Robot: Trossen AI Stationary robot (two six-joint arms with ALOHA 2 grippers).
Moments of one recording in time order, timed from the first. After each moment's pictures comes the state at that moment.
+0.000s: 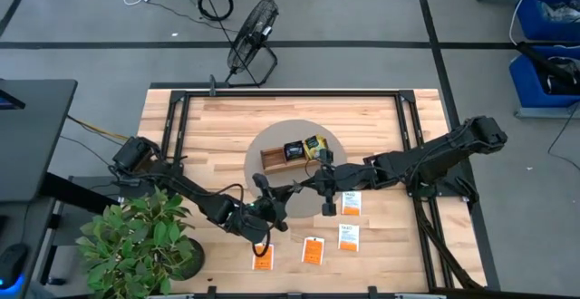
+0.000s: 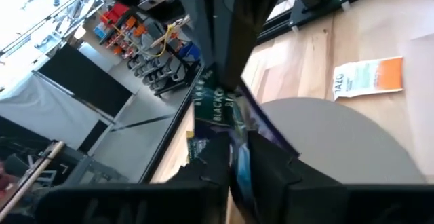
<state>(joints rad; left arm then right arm) -0.52 1.78 1.06 0.27 -1.13 0.23 0.28 1.44 0.99 -0.10 0.29 -0.01</state>
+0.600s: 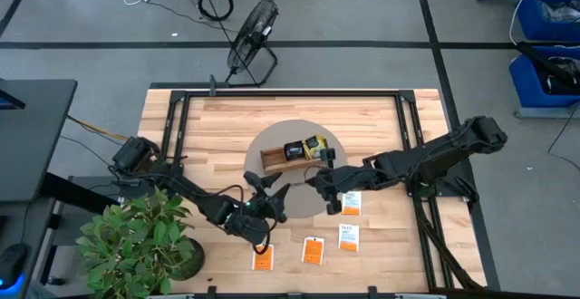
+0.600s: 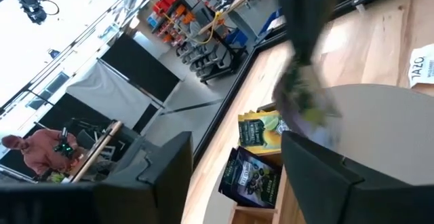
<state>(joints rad) -0.52 1.78 1.06 0.23 -1.34 0.23 0.29 1.44 1.03 -0.26 0.35 -0.18</state>
